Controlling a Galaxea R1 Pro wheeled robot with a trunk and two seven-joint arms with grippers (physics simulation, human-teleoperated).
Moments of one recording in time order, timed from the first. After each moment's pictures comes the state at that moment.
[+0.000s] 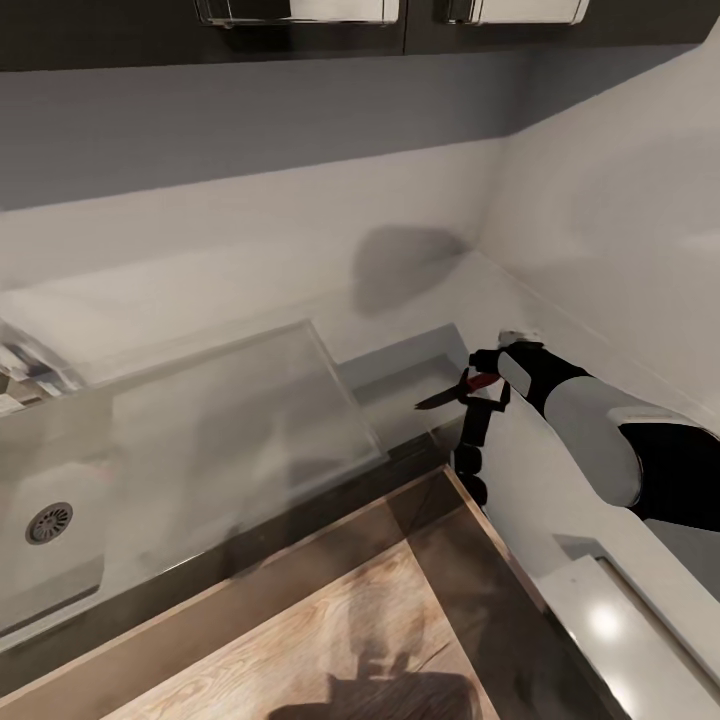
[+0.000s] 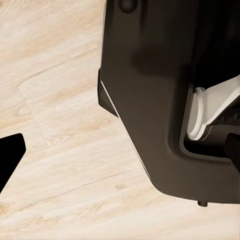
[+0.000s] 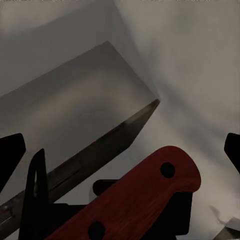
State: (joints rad) left arm 0.43 0.00 -0.27 -0.46 0.25 -0.66 0.17; right arm -1.51 -0.06 0.03 -0.06 -0.08 0.31 -0.15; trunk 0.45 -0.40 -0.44
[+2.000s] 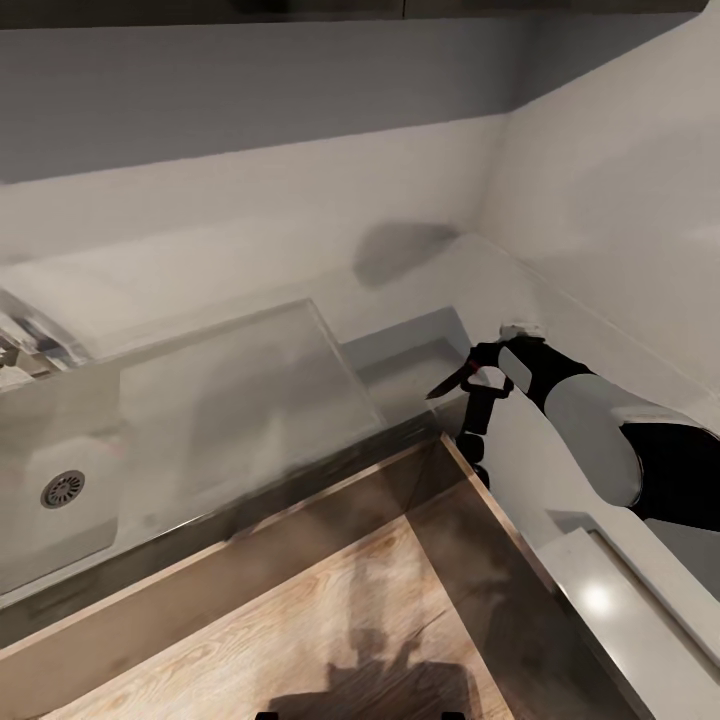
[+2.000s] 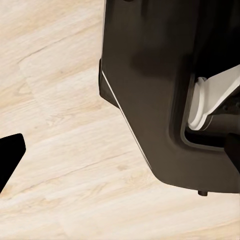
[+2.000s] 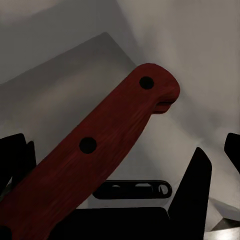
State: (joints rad) left arm 0.43 0.00 -0.27 -0.46 0.25 -0.66 0.17; right arm -1.51 -0.06 0.03 -0.10 -0.08 0.30 -0.15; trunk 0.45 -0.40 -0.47
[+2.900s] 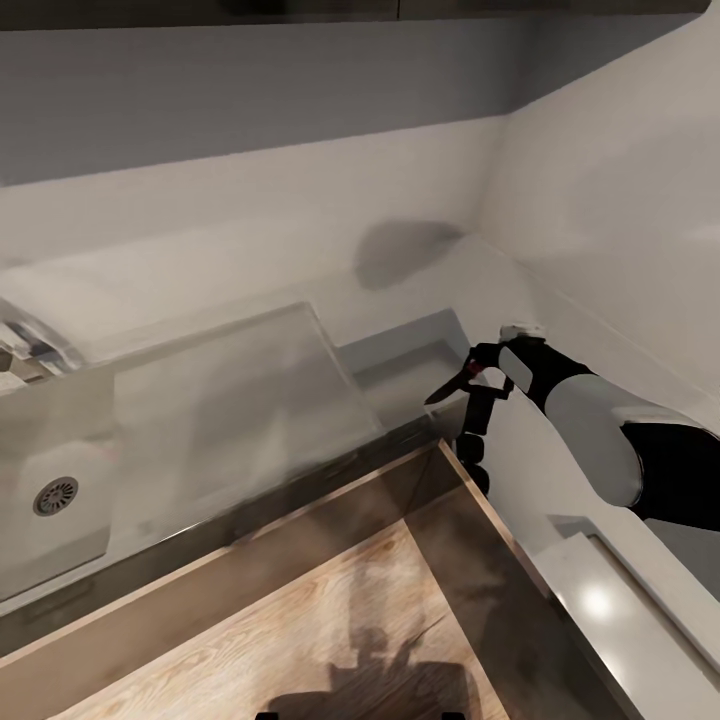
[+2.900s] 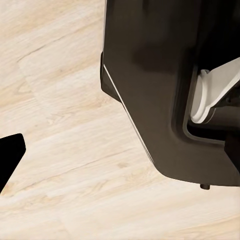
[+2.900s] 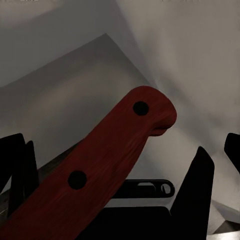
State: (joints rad) left arm 0.43 0.00 -0.27 -0.44 0.24 -0.66 0.17; right arm -1.51 -0.06 0.02 -0.10 -0.09 0.31 -0.14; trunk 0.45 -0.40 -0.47
